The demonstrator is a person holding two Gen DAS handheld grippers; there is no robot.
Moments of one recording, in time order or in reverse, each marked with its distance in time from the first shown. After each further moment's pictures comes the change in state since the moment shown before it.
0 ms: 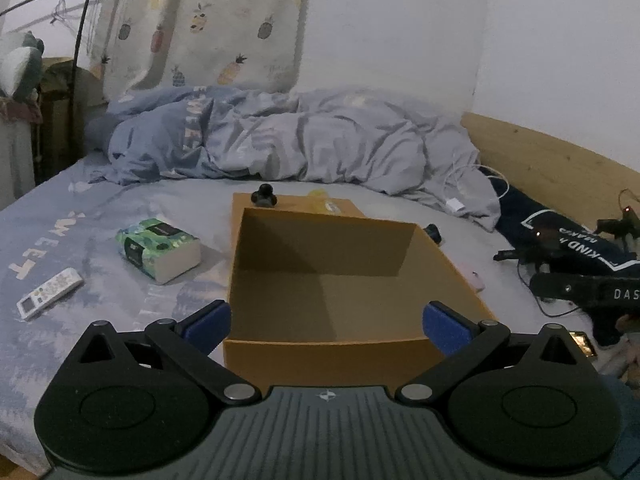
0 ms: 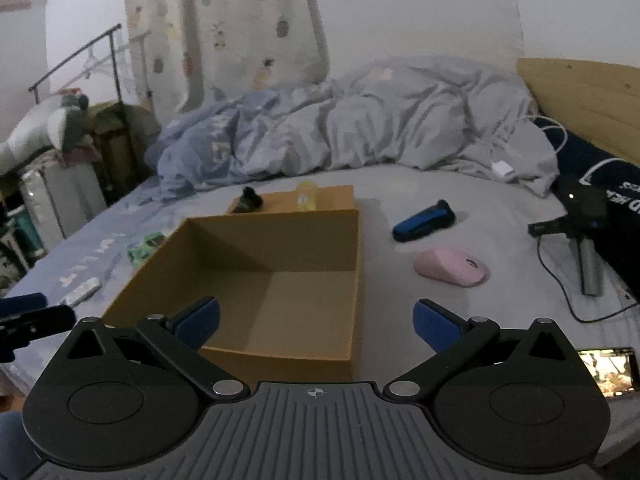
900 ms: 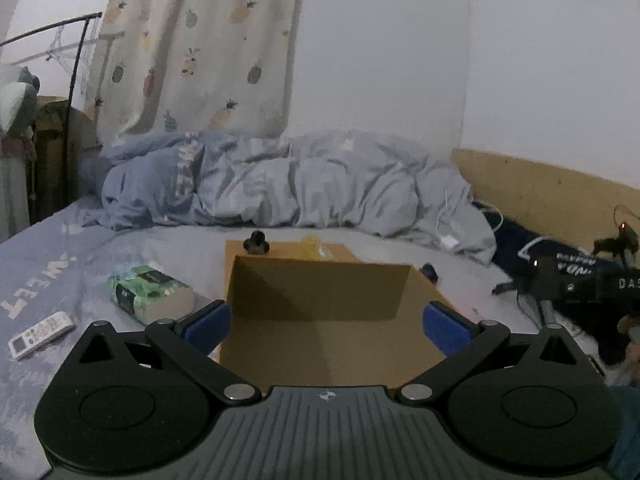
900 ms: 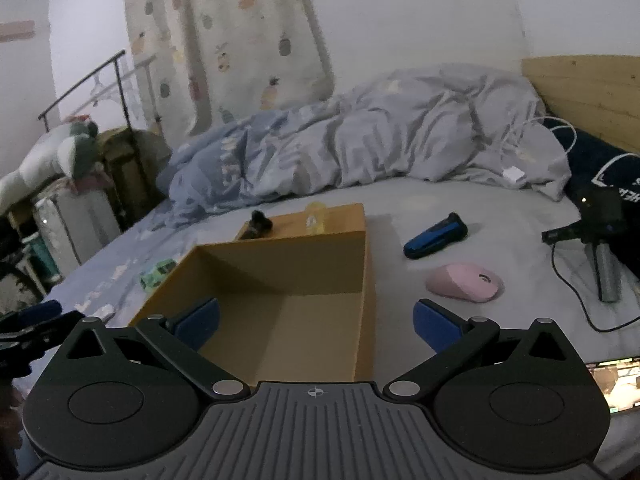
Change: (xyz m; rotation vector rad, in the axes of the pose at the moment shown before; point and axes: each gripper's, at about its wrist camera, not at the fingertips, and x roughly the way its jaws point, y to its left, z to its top) left arm 0.005 0.005 0.005 0.036 -0.150 -0.024; right arm 0.005 -0.018 0.012 0.055 -0.051 0.053
